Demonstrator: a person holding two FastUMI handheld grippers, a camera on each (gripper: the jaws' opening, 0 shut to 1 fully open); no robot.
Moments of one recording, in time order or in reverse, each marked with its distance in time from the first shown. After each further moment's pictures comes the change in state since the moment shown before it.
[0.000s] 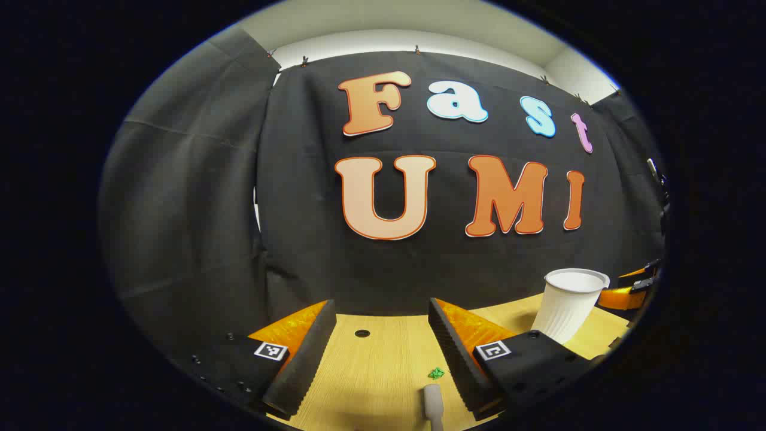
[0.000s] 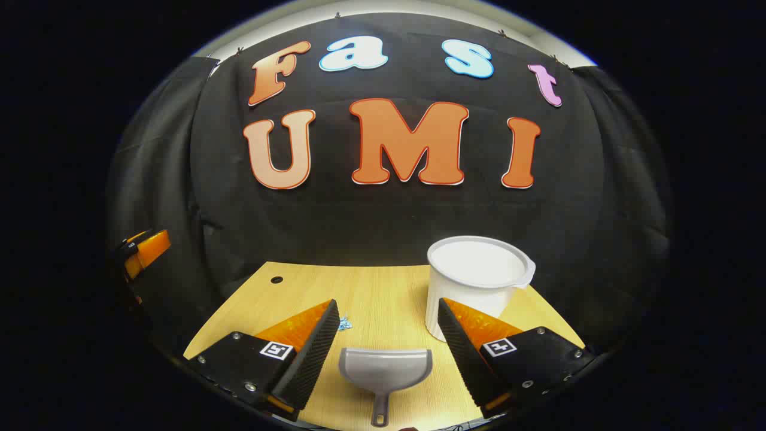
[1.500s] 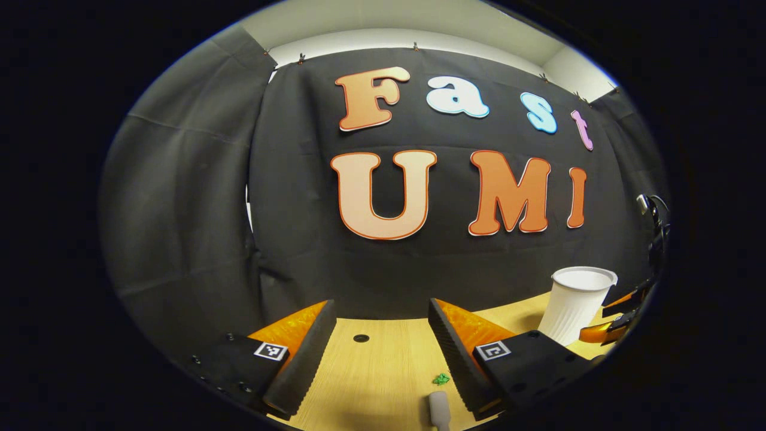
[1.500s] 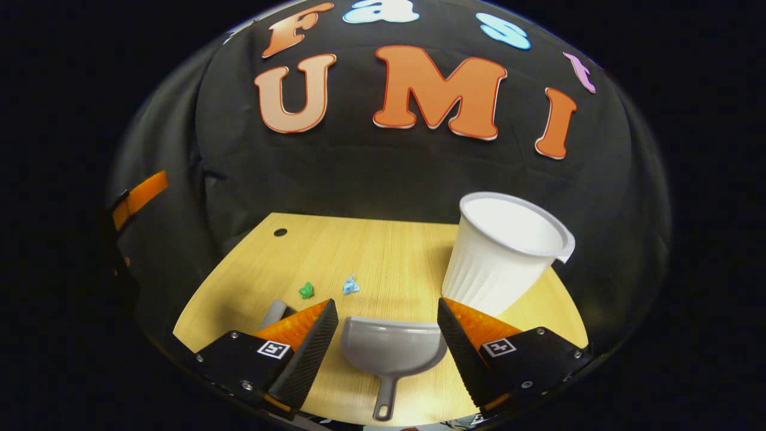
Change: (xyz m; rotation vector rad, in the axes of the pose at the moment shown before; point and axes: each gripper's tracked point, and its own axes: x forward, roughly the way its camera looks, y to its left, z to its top) left arm 0.031 0.013 -0.015 0.004 0.005 -0.020; right arm 0.034 0.023 -0.079 -0.080 0.291 0.030
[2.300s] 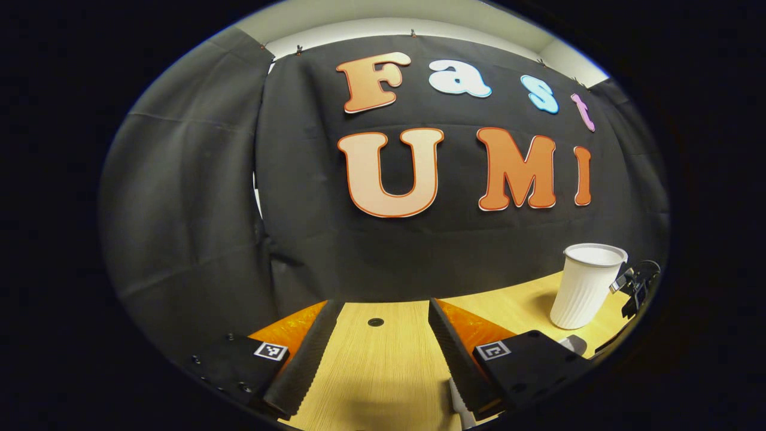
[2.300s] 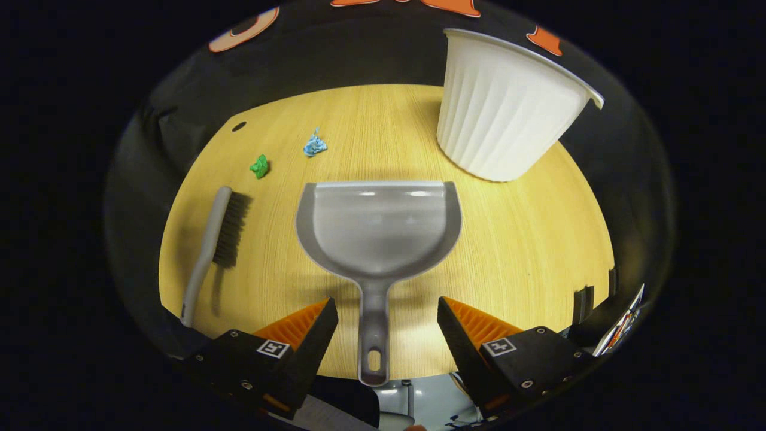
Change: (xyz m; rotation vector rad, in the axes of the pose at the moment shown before) left arm -0.005 0.027 -0.042 0.037 0.093 0.040; right arm 0.027 -0.007 -0.190 0.102 0.590 -0.032
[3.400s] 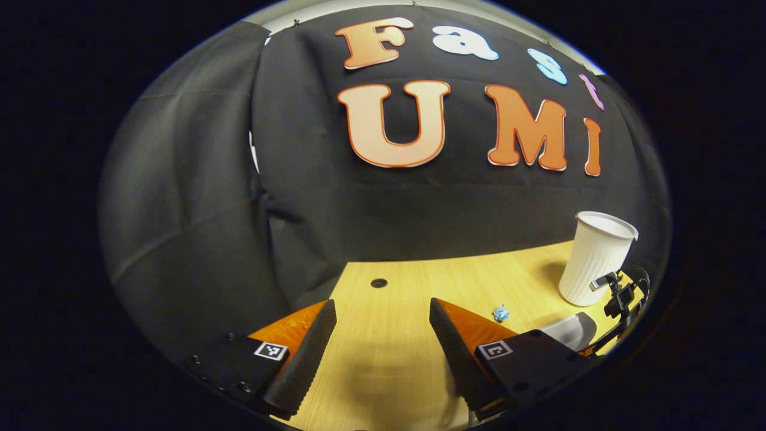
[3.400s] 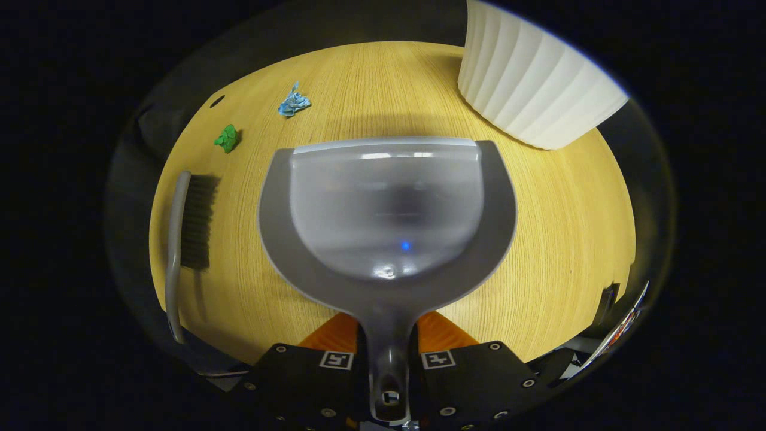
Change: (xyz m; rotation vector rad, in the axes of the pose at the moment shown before) left arm 0.022 -0.016 -0.077 0.006 0.236 -0.015; right arm 0.054 0.010 -0.002 -0.008 0.183 0.023
